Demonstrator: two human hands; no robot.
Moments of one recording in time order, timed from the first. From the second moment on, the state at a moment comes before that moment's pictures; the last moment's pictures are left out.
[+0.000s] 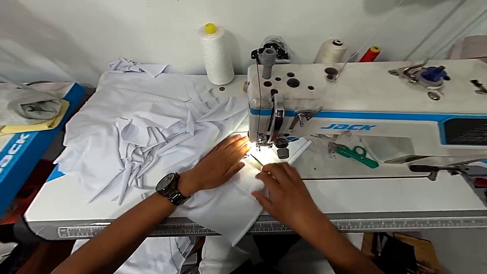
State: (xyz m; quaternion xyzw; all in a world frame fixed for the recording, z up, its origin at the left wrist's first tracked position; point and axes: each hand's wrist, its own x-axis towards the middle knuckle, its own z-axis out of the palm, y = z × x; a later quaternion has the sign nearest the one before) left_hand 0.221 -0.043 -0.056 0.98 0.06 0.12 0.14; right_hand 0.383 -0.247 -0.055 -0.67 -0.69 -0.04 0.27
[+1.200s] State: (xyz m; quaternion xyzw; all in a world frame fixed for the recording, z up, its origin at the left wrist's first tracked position) left_hand 0.223 -0.096 -0.055 0.98 0.10 0.17 -0.02; right_hand 0.381 -0.231 -0.061 -0.70 -0.68 -0.04 0.22
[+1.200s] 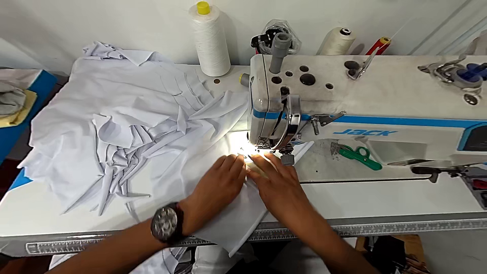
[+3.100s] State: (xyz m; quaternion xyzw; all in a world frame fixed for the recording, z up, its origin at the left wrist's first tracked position) left_hand 0.225 -0.229 -0.044 0.93 0.25 0.18 0.22; right_hand 0.487 -0.262 -0.043 -0.56 -0.80 0.09 0.20
